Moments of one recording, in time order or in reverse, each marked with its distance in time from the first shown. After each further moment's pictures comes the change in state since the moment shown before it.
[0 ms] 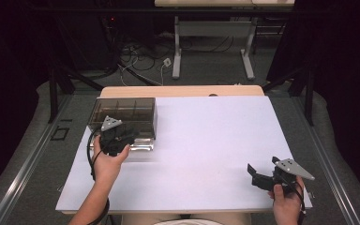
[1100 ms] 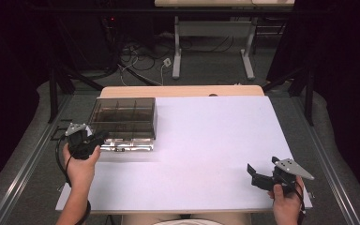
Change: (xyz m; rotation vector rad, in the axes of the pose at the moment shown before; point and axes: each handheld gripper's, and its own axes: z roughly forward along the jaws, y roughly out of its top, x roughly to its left) left arm 0.076 -0.026 -0.032 -0.052 0.147 -0.174; right arm 0.001 0.000 0.001 -0.002 -0.001 0.002
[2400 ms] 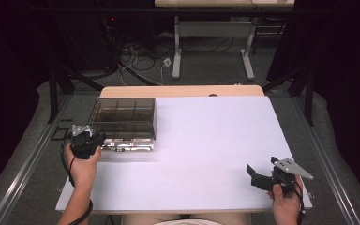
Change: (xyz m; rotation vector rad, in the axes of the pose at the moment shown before) left arm 0.018 -0.014 0.028 0.037 0.131 0.043; right arm 0.000 -0.001 0.002 0.005 0.007 -0.003
